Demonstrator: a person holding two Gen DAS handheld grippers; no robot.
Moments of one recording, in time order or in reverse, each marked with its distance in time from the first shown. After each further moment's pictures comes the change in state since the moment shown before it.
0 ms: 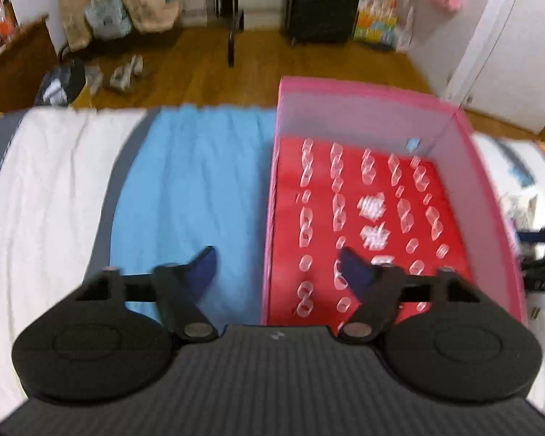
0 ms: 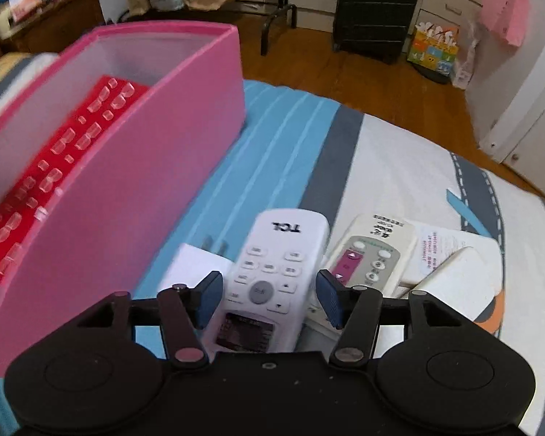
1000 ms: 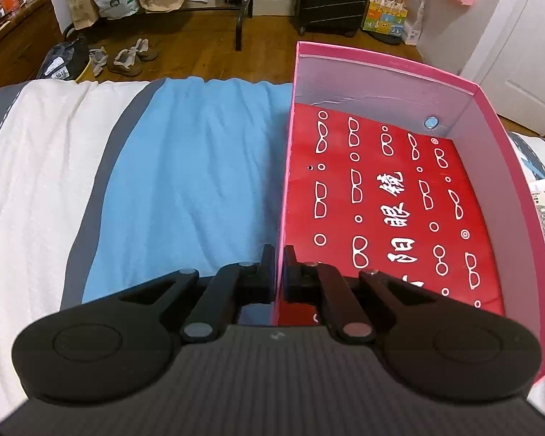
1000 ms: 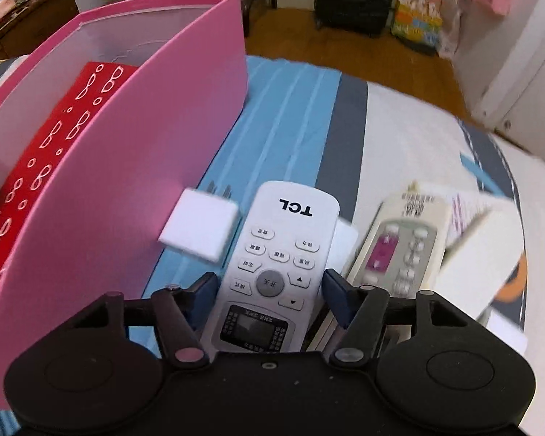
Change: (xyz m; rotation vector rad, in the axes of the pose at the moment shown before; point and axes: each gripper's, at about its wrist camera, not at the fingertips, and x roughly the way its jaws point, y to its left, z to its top) left arm 0.023 0.010 -0.022 -0.046 0.000 -0.013; right arm 0.008 0.027 -0.005 0.106 0.095 0.012
